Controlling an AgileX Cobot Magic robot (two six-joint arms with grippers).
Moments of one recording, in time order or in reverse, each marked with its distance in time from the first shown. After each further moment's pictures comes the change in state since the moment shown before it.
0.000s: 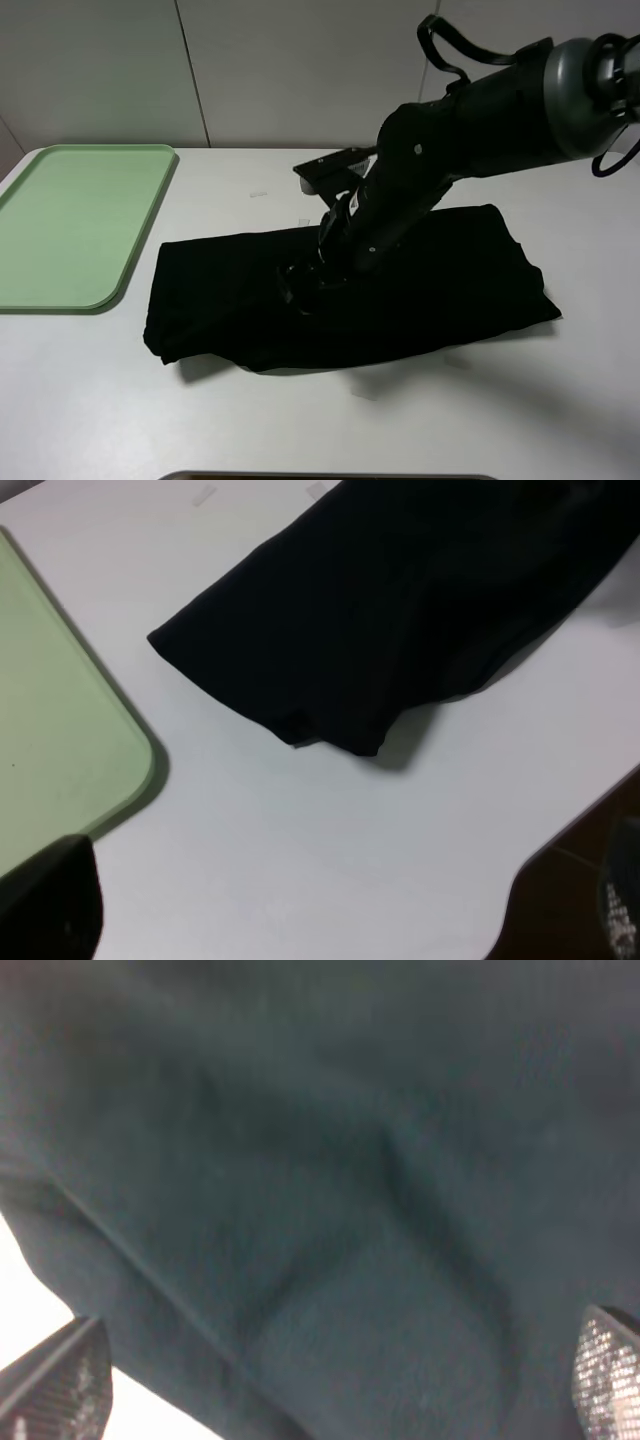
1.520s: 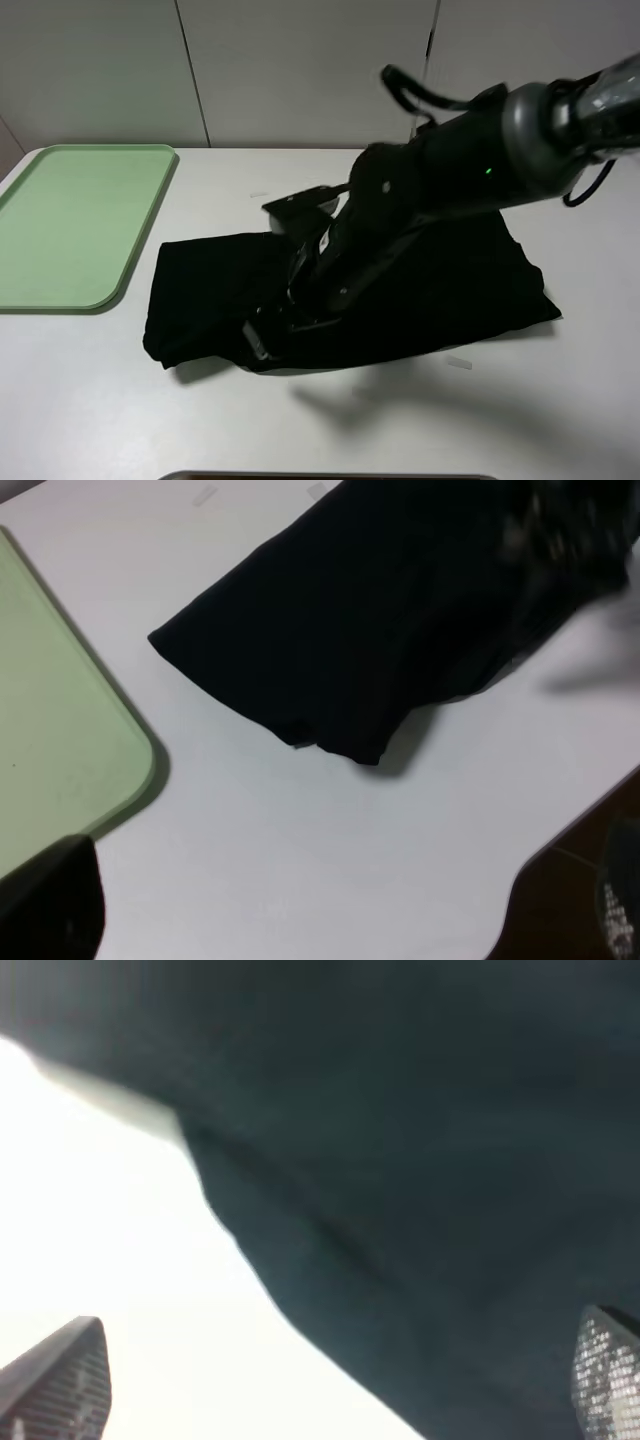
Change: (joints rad) left arm 0.000 0.000 0.000 0.000 0.000 0.000; right arm 0.131 0.069 0.038 0.177 -0.061 -0.107
